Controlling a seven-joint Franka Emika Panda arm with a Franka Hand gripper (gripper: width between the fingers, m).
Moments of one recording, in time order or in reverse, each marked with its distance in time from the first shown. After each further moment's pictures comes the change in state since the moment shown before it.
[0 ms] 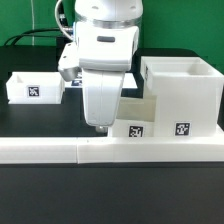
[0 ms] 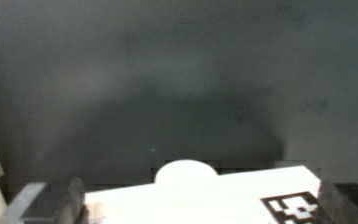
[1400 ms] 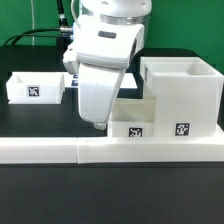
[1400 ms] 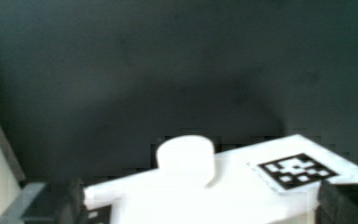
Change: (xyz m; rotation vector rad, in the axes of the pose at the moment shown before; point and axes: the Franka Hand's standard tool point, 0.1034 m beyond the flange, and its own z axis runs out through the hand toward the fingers) arm 0.005 0.003 -0.008 0.014 -0.036 0.141
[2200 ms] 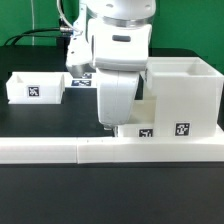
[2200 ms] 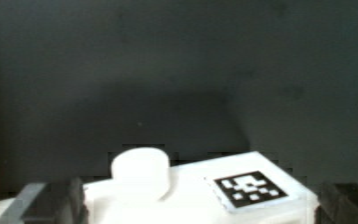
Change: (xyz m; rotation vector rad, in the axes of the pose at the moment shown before) arm 0.004 -0.006 0.000 0.037 -0.007 -0.208
